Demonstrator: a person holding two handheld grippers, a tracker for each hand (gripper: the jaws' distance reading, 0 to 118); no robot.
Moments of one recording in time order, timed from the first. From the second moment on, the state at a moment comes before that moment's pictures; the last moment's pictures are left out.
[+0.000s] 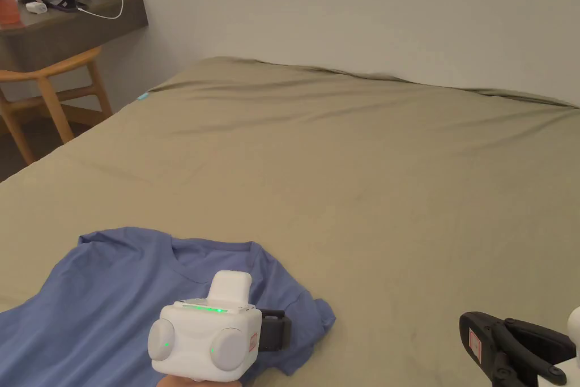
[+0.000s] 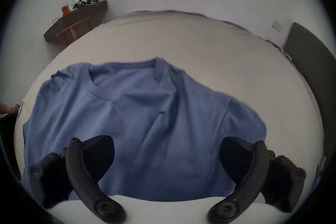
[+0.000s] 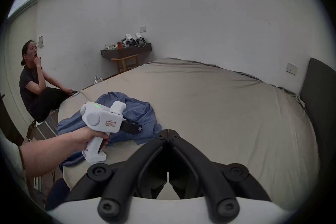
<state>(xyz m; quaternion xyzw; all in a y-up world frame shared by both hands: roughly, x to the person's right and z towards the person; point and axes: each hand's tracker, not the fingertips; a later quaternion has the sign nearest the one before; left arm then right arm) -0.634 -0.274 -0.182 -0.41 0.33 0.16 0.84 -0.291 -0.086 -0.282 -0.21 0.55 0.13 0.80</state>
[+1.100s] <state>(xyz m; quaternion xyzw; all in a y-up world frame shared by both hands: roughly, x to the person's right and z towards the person) -0.352 -0.122 -0.389 -0.32 0.07 0.20 0.92 0.017 0.053 -0.322 -0.12 0.28 0.03 0.95</state>
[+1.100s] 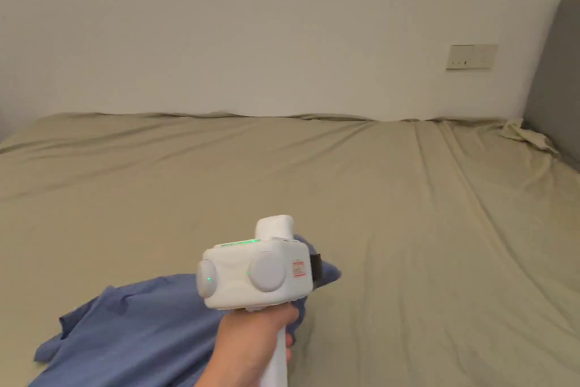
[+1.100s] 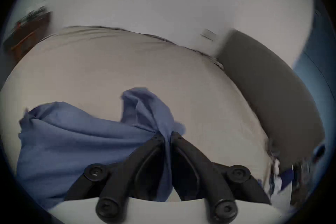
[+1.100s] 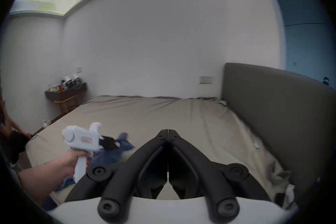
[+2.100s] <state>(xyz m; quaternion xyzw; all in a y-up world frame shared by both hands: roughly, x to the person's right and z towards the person) -0.258 -0.014 -0.209 -0.18 0.11 0.10 0.97 0.074 0.071 -0.282 -0.08 0.34 0.00 0.94</state>
